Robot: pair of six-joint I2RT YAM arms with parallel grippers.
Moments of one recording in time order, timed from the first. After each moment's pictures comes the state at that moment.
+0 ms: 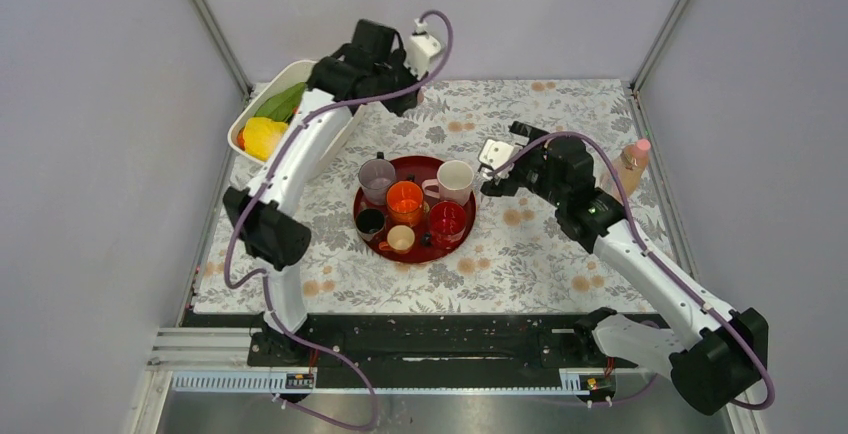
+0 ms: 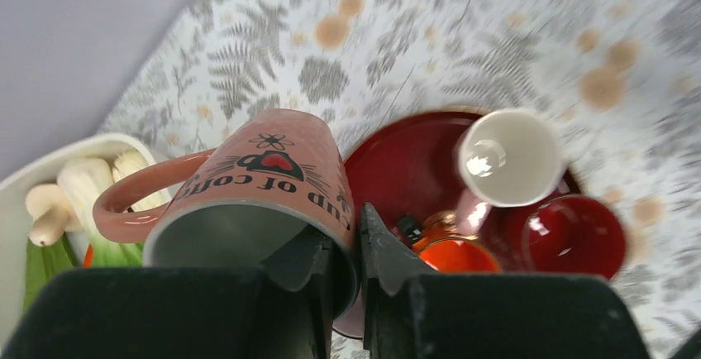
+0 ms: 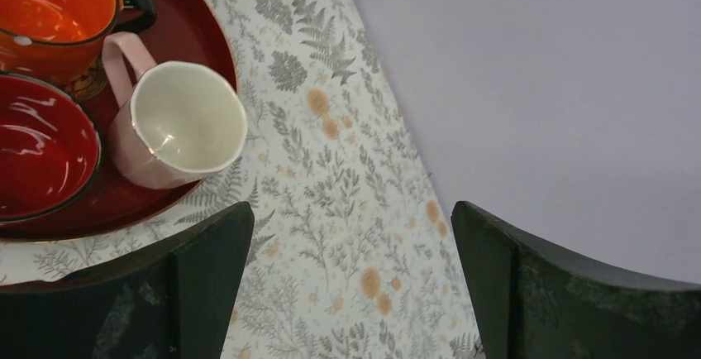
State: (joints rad) left arm -0.47 1.86 2.19 -0.94 0.27 0.32; right arm 0.50 1.08 0.91 -0.05 -0.19 -0.87
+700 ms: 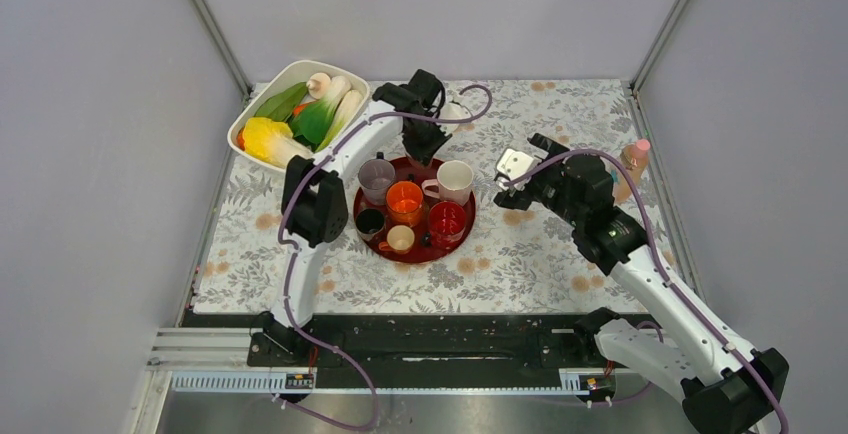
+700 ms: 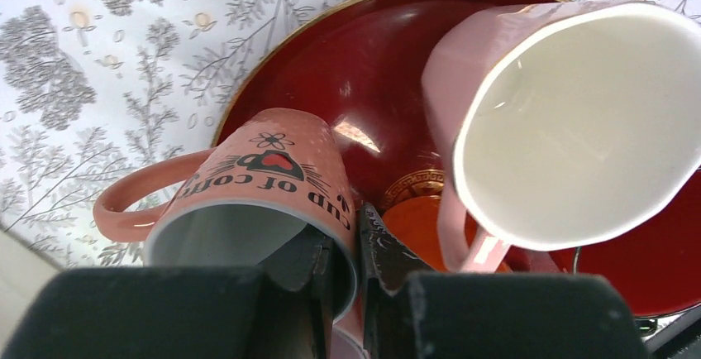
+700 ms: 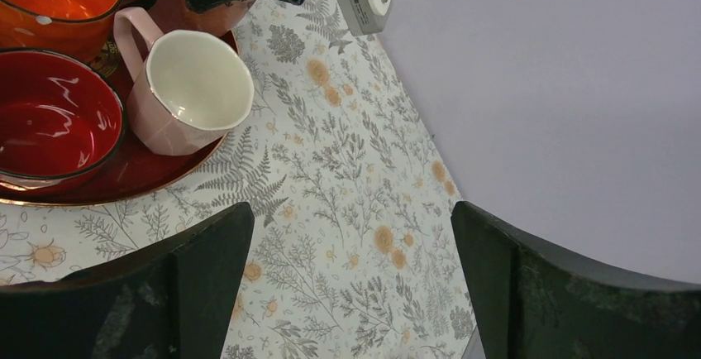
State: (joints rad) left arm -0.54 2.22 2.14 -1.07 0.21 0.46; right arm 0.50 0.90 0.84 -0.16 -0.12 -0.78
